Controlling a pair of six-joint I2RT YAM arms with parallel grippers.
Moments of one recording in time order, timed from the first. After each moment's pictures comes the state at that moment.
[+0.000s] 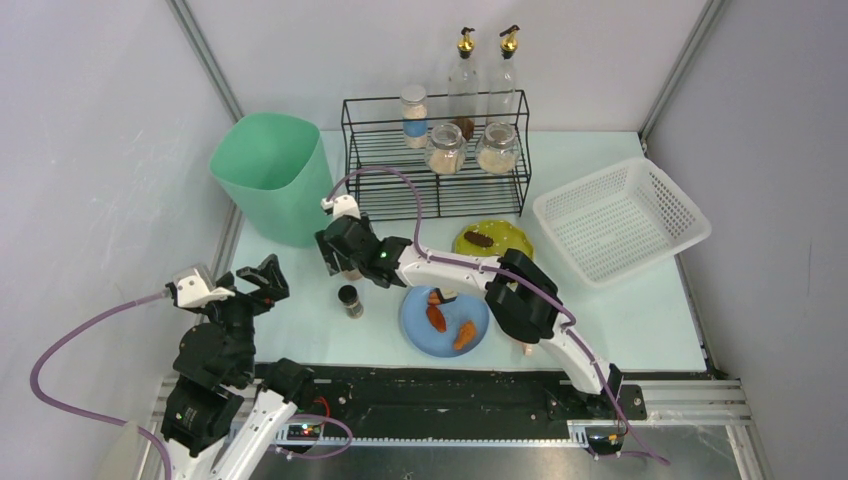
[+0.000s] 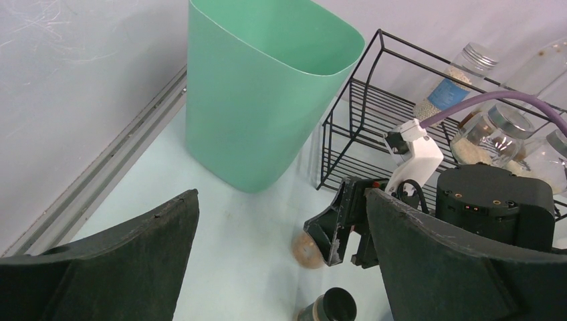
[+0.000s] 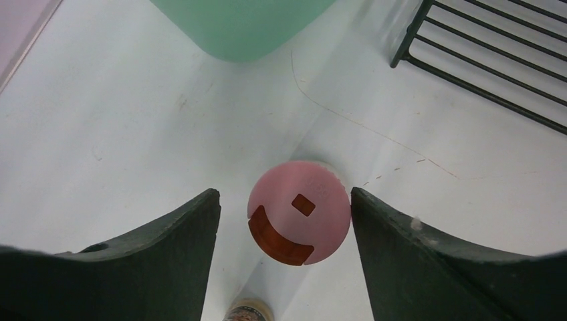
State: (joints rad) left arm -0.42 0.09 0.73 -0.62 -0.65 -0.31; right arm 1.12 2.29 1.93 -0.22 0.37 0.42
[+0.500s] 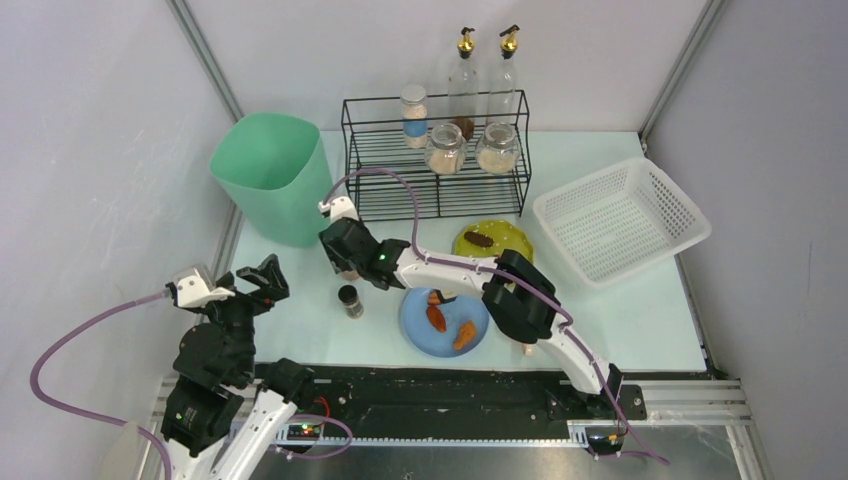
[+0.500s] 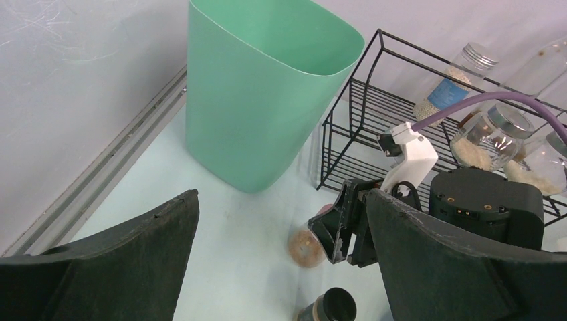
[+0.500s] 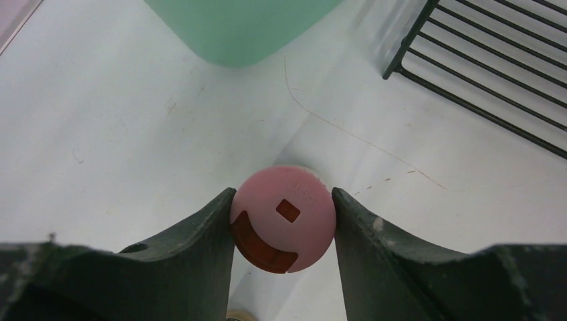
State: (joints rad) left arm -0.42 0.09 0.73 -0.62 -0.65 -0.31; right arm 1.13 2.30 1.93 -0.20 0.41 0.35
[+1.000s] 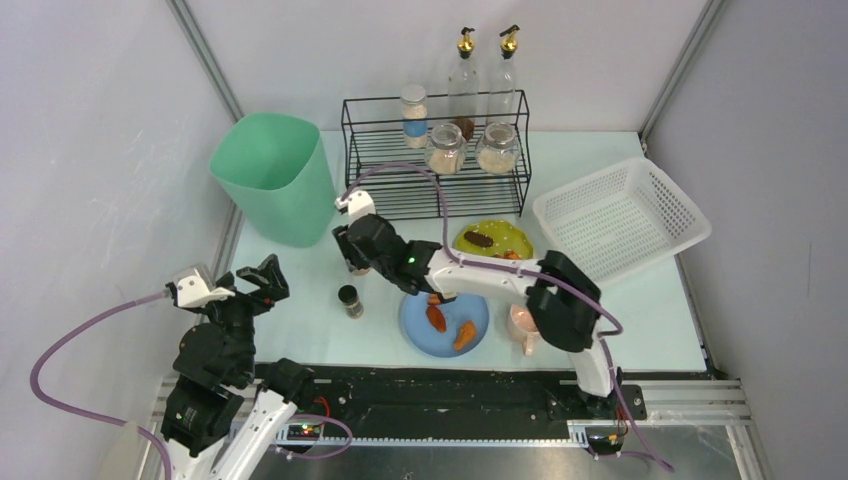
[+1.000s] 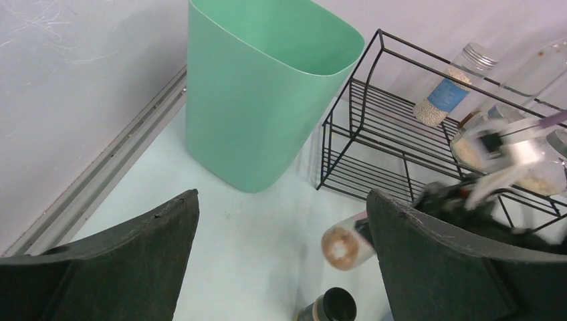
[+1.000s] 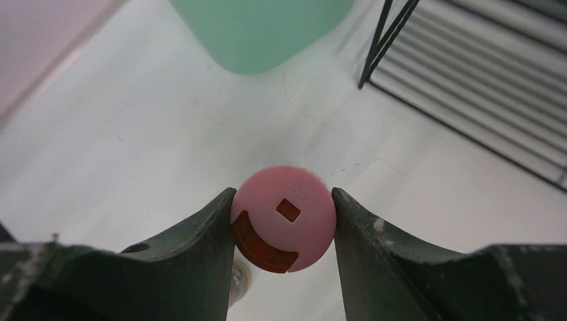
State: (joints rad) left arm -0.42 0.09 0.73 -0.62 -0.65 -0.31; right arm 1.13 2.07 1.65 -0.06 0.38 0.30
